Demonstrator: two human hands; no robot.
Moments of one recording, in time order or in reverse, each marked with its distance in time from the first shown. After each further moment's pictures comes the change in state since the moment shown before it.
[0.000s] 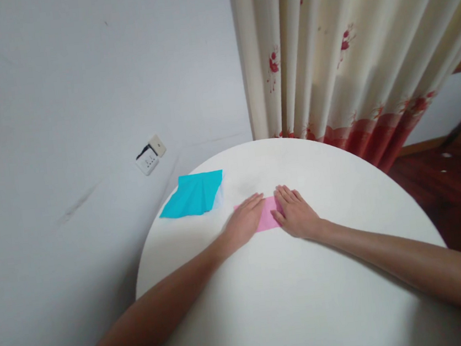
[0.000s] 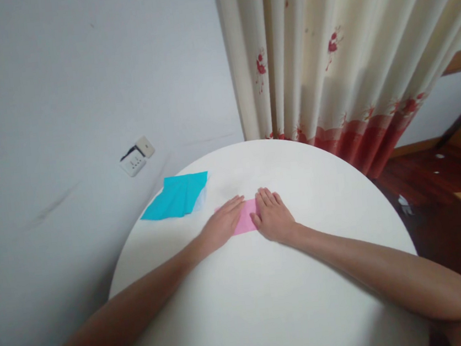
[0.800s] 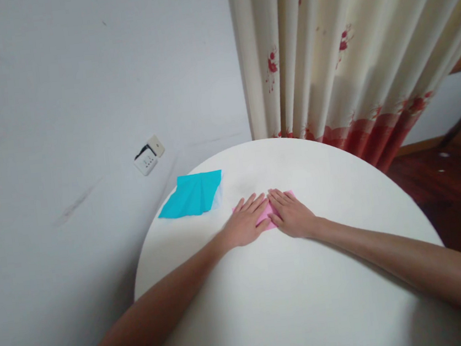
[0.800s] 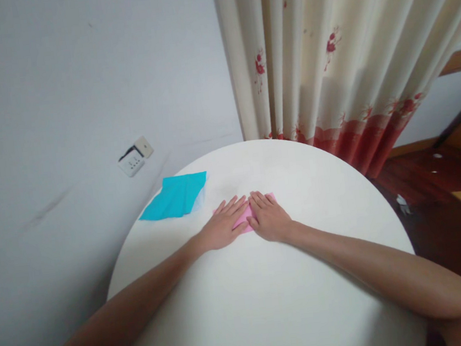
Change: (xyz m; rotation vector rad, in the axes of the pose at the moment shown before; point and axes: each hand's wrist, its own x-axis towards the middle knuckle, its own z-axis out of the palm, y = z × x) left_hand -0.003 0.009 -0.015 0.035 -0.196 -0.024; right_hand 0.004 0.001 0.000 0.013 -0.078 -0.138
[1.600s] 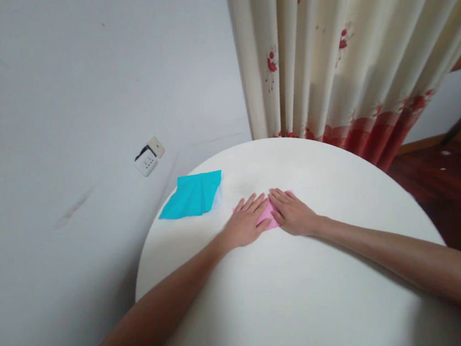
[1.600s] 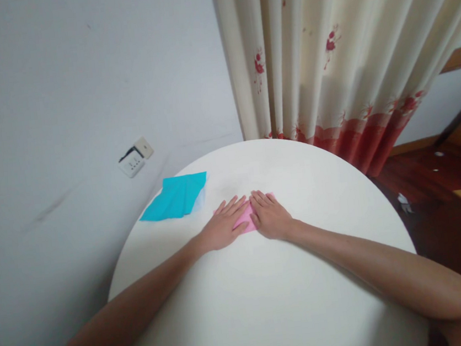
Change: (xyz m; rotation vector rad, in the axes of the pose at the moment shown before) left_hand -0.001 -0.003 0.003 0.000 0.002 -0.001; right_hand 0.001 0.002 -0.004 0.015 -0.015 0.001
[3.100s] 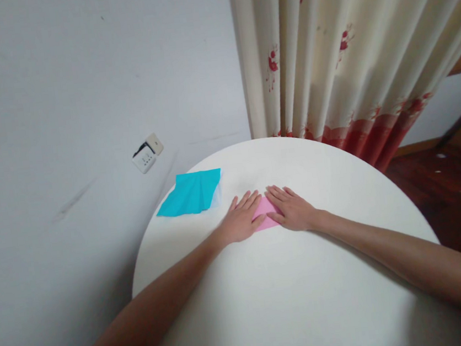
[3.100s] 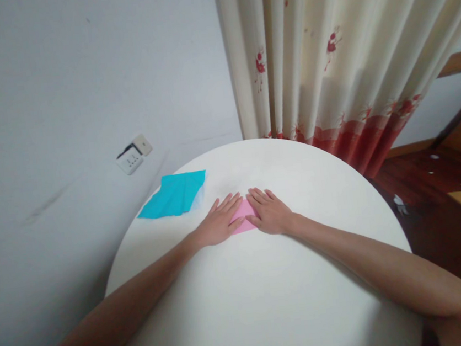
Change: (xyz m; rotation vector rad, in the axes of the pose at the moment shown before) left_hand 0.001 -0.008 0.003 -0.006 -0.003 -0.057; right_hand 0.003 0.015 -0.002 -0.001 -0.044 -0.102
